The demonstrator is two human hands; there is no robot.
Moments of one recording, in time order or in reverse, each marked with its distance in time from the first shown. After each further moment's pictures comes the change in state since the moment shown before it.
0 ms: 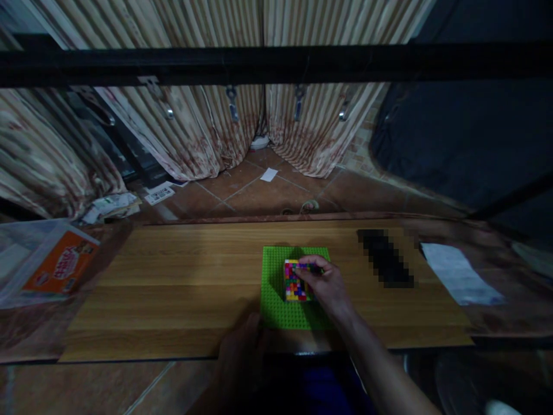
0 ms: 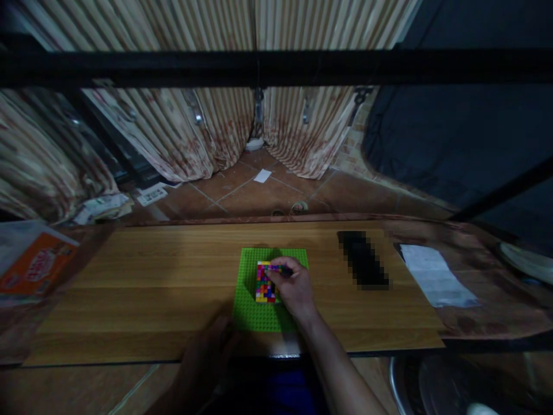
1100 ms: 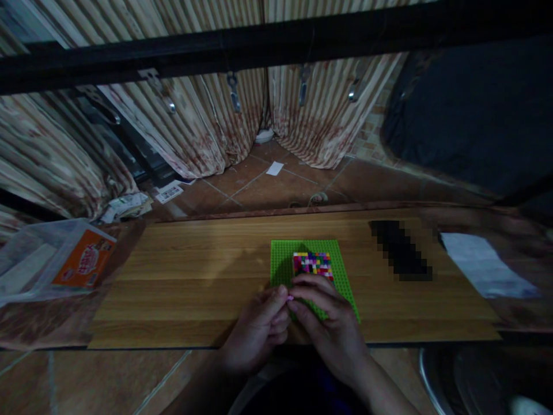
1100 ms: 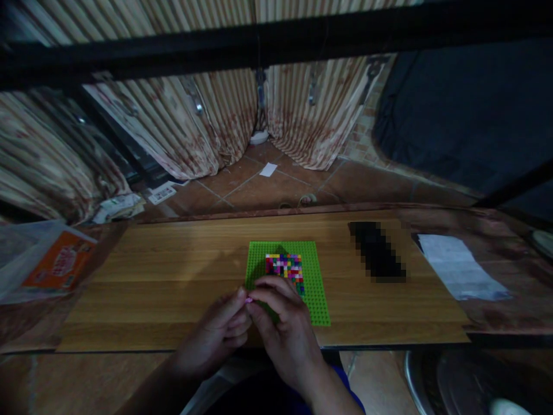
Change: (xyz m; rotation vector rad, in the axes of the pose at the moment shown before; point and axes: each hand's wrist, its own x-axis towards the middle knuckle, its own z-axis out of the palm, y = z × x) left_hand 0.008 0.071 -0.009 -0.973 -0.439 -0.251; right_hand -0.078 -0.035 0.006 -0.322 -0.245 -0.477
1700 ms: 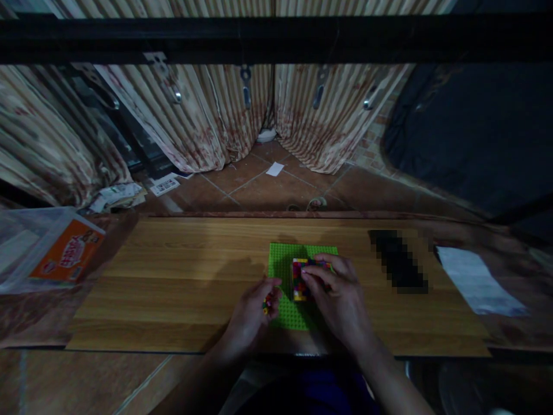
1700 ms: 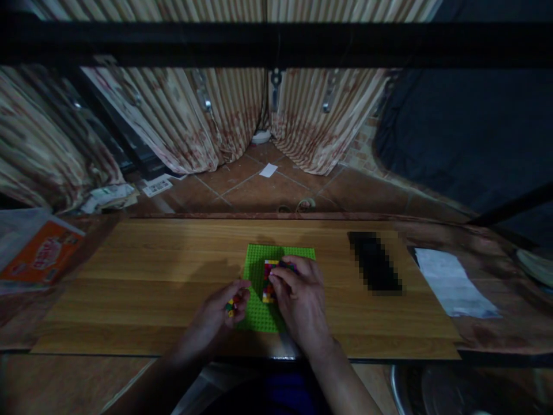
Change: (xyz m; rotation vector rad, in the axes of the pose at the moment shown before) left_hand 0.032 0.000 -0.013 -0.112 0.367 0.075; right_hand 0.035 0.044 -0.016 -0.386 0.172 -0.087
